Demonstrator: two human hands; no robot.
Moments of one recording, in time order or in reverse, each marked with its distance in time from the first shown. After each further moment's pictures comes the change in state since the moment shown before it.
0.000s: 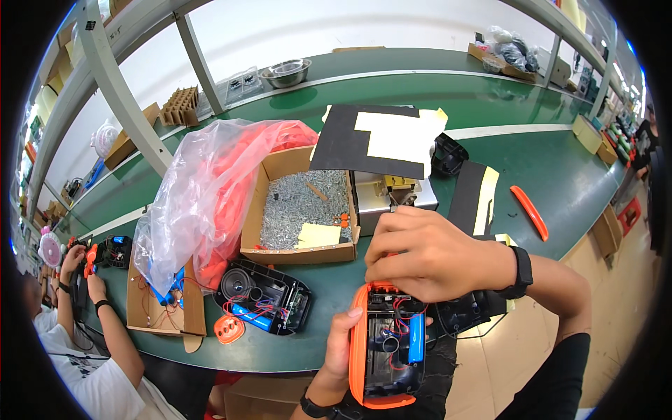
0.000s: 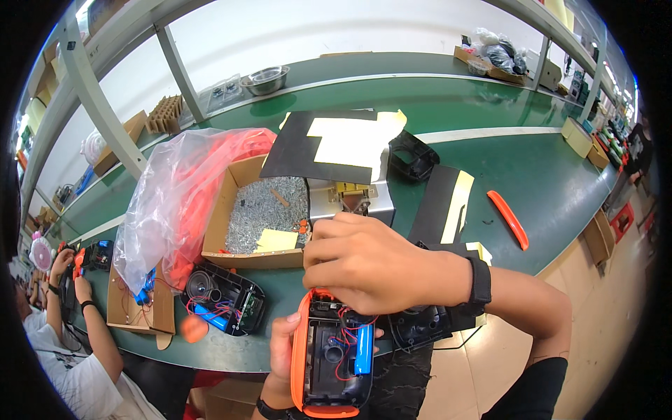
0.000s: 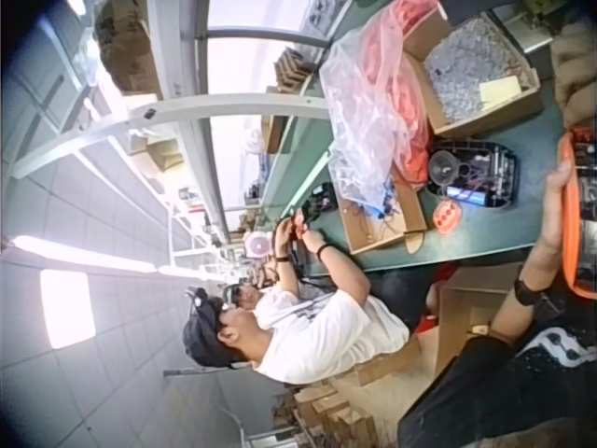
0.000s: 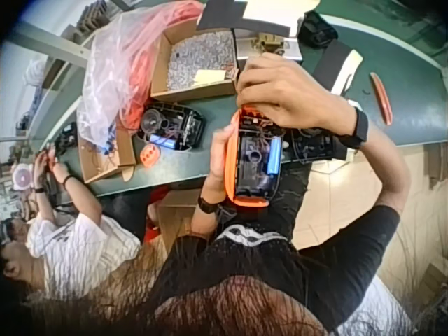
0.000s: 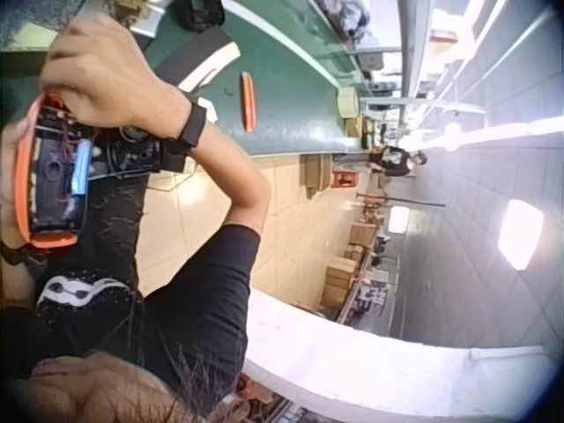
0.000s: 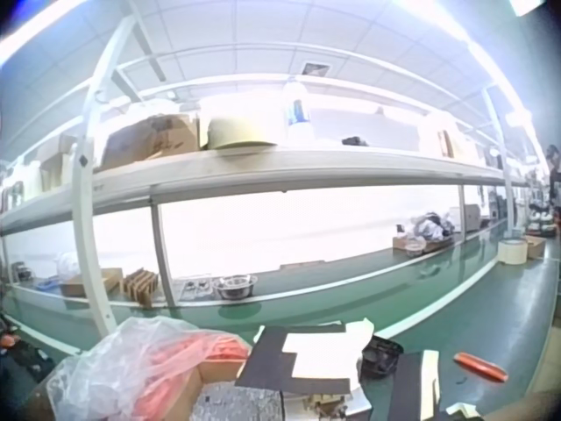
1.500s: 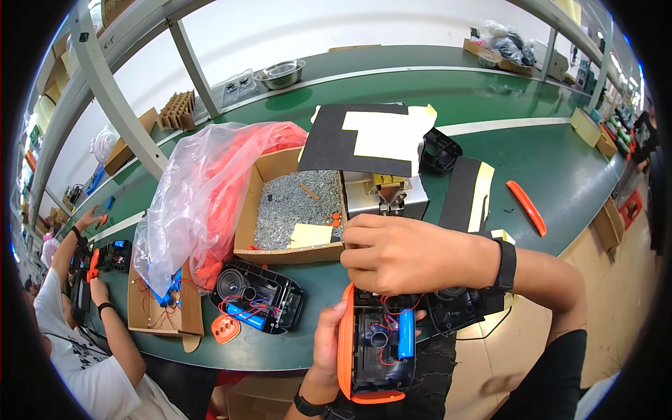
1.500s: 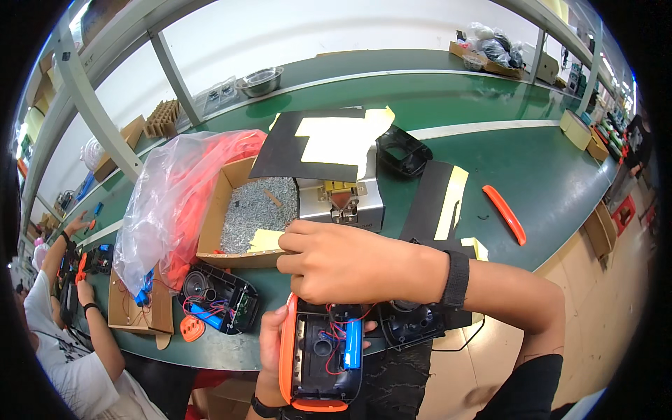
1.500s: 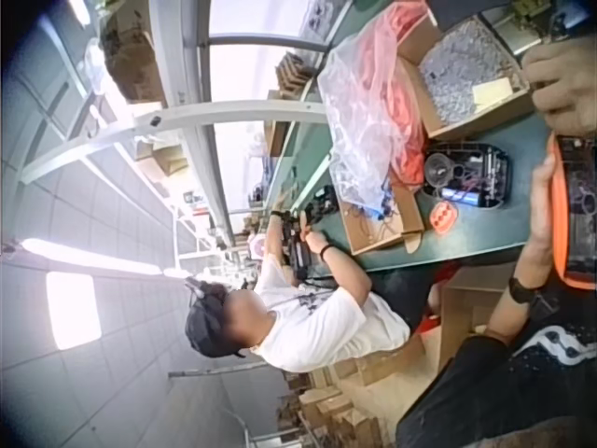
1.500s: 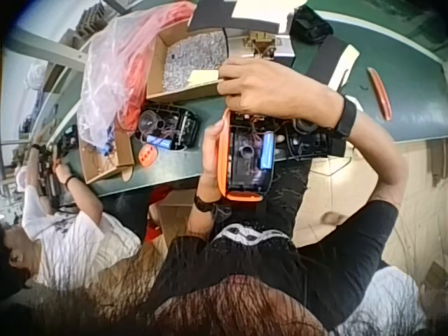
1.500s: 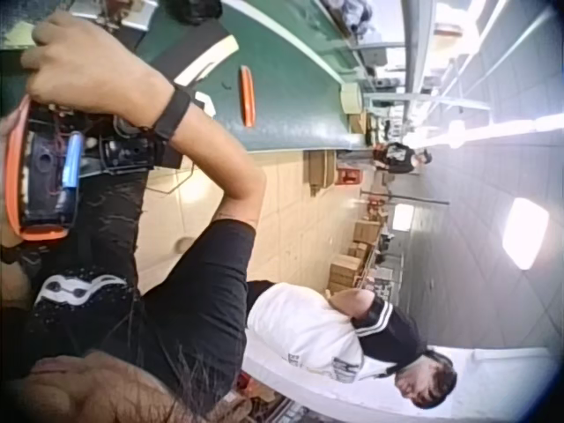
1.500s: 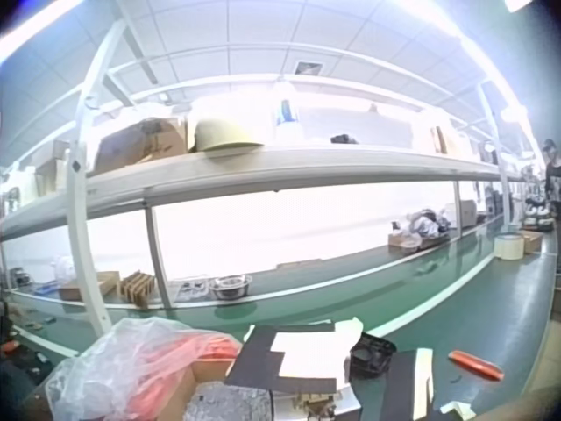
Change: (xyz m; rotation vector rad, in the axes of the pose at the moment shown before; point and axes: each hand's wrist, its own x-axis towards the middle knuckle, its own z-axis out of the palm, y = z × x) left_hand 0.003 0.002 0.002 -0.152 -0.078 0.010; right_hand 0.012 0.005 0.006 -0.336 -0.206 -0.222
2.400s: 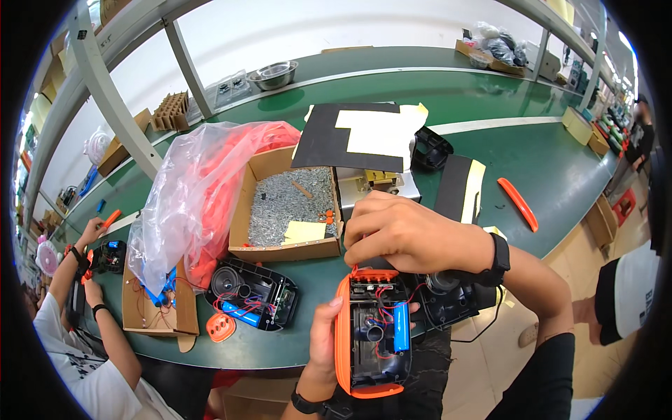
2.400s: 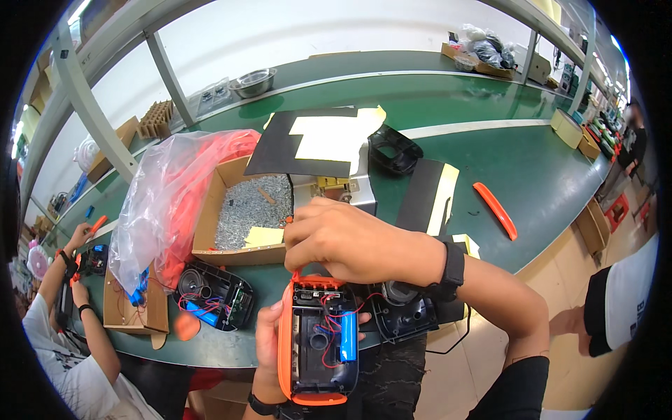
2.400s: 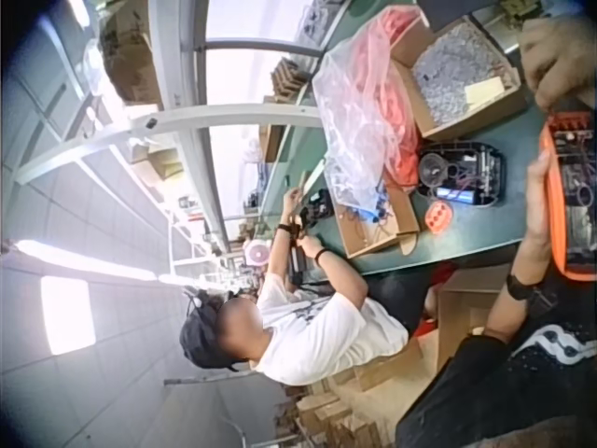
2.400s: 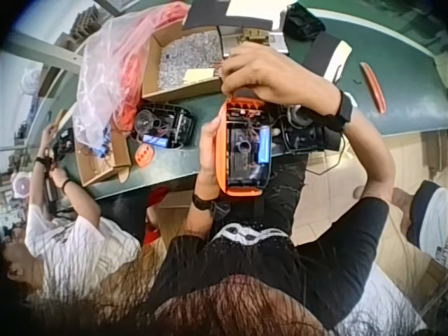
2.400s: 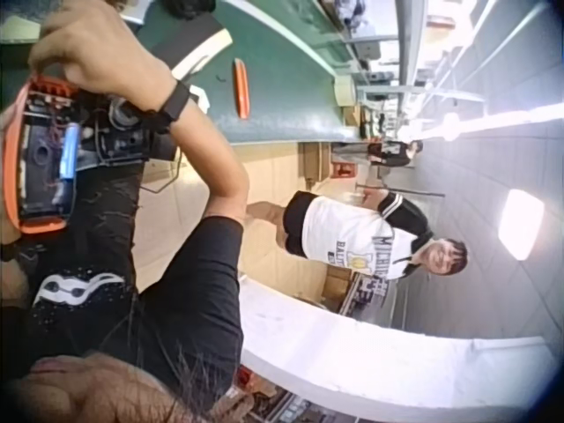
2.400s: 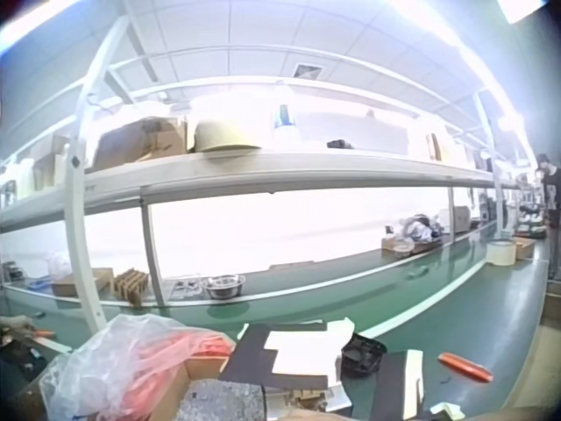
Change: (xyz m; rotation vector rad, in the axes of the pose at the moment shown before) left_hand -0.003 -0.001 0.006 0.062 0.035 0.015; right_hand -0.013 0.008 -0.001 0.386 0.150 0.233
